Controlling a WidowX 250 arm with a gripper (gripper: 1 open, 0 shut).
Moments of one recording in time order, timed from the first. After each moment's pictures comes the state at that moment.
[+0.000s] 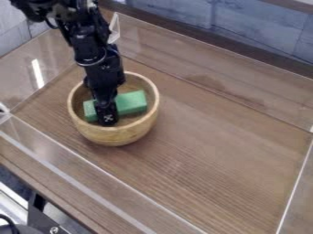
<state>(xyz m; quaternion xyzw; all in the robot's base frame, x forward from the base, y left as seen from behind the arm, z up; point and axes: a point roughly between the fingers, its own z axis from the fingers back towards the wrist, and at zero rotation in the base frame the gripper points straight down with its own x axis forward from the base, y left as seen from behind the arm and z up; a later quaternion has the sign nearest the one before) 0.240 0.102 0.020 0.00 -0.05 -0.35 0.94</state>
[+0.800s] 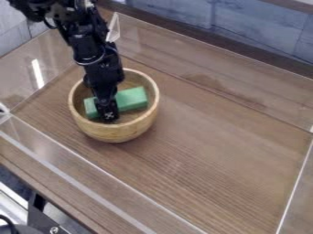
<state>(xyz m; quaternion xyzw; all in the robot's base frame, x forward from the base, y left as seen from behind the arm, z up) 0.238 0.104 0.019 -0.01 -0.05 -0.33 0.94</state>
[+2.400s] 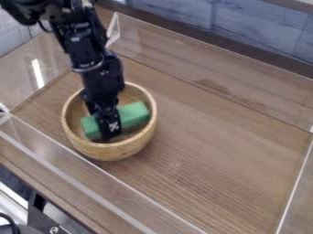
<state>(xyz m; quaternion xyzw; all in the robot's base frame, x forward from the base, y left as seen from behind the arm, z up) 0.214 0.077 0.037 -0.07 -0.01 -0.25 0.97</state>
